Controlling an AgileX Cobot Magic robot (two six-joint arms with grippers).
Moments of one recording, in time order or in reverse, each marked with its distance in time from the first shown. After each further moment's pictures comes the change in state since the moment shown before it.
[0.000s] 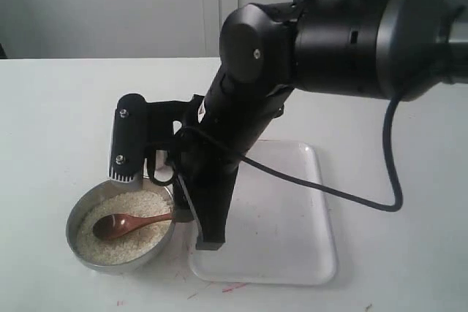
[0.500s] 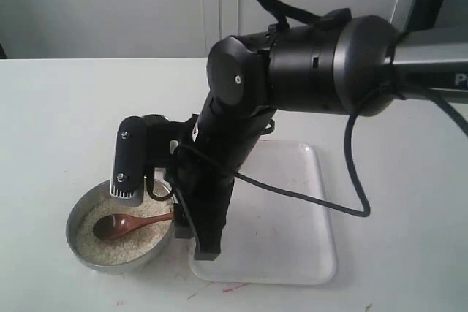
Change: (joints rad) left arm 0.000 0.000 0.000 0.000 0.000 0.000; right arm 0.000 0.079 0.000 -0.006 -0.023 0.005
